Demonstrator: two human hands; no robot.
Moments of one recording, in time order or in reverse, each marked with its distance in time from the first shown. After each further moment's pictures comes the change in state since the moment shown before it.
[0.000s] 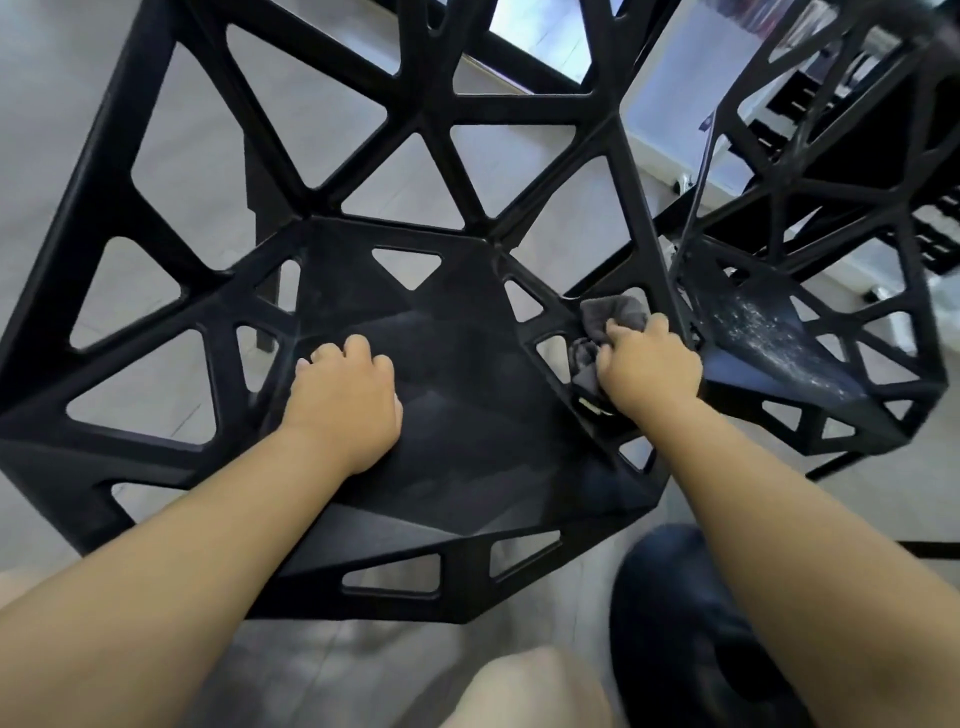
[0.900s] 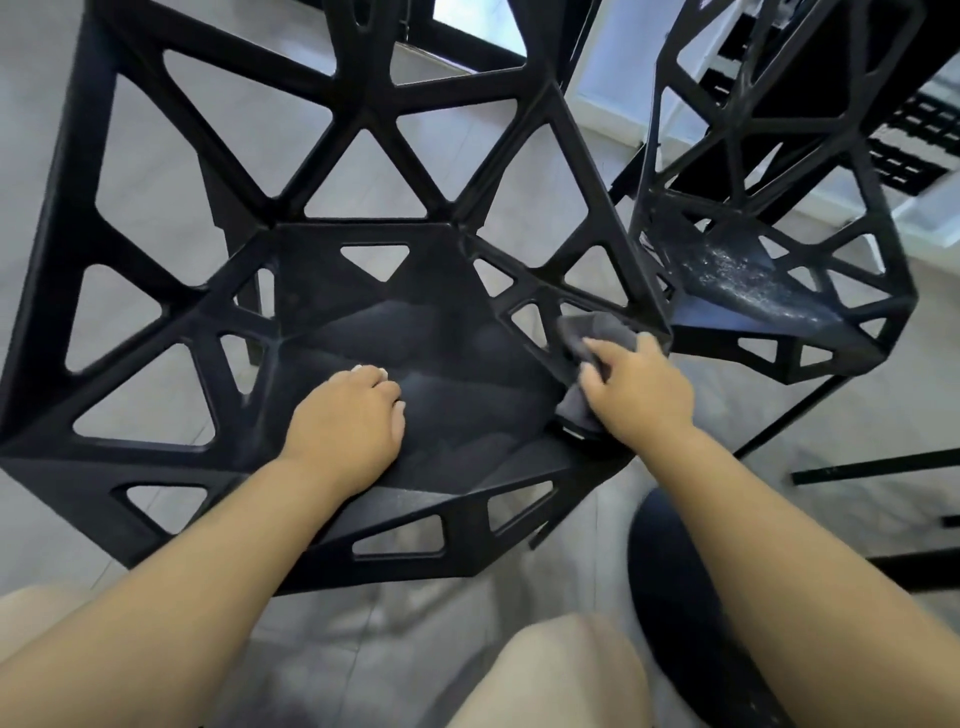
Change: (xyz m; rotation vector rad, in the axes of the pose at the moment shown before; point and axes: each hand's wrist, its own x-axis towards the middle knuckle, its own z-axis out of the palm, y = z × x) left_hand -0.025 0.003 0.010 -0.306 0.151 0.213; right_hand -0.078 0.018 0.015 0.367 0.052 0.064
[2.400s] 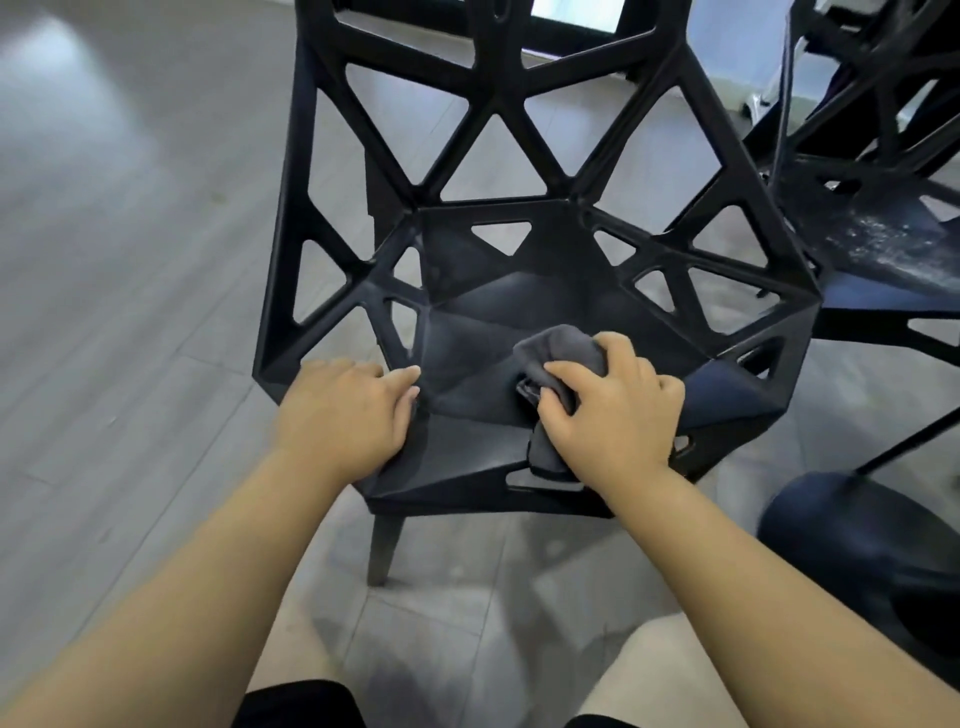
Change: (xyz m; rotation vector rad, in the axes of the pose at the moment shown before) left_hand -0.031 -0.104 -0.056 0.287 -0.006 0.072; right_hand -0.066 -0.145 0.038 0.091 0.299 -0.236
